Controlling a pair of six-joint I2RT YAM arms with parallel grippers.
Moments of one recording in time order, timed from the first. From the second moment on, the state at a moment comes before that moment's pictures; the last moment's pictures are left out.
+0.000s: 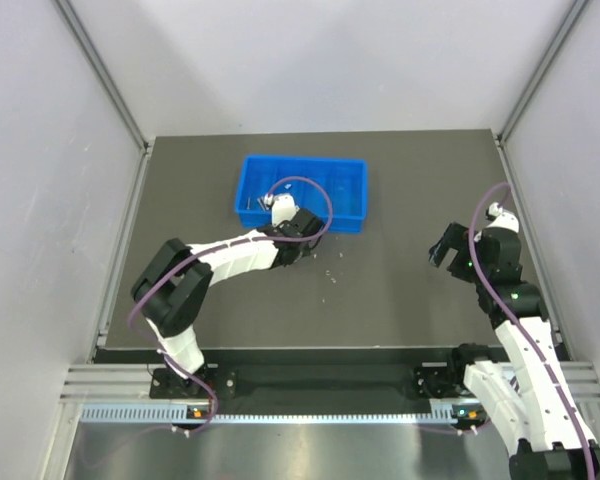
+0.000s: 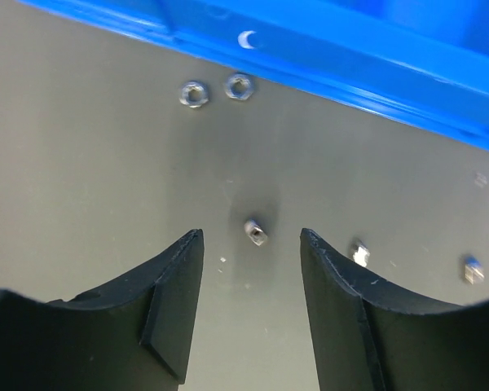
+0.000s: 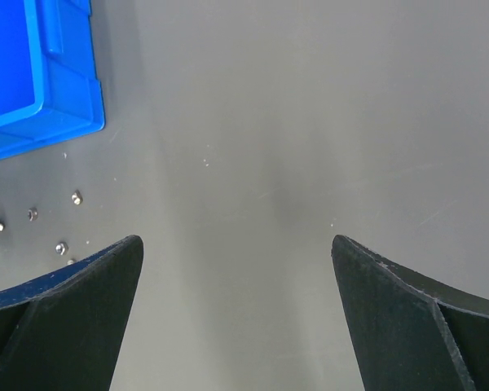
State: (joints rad) left arm -0.76 1.75 1.10 -0.35 -0.56 -0.84; right arm 0.07 0.67 0.68 -0.62 0.06 0.43
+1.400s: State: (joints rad) left arm -0.80 1.87 1.11 -0.36 -0.70 -1.09; right arm 0.07 0.67 0.68 -0.62 0.11 0.41
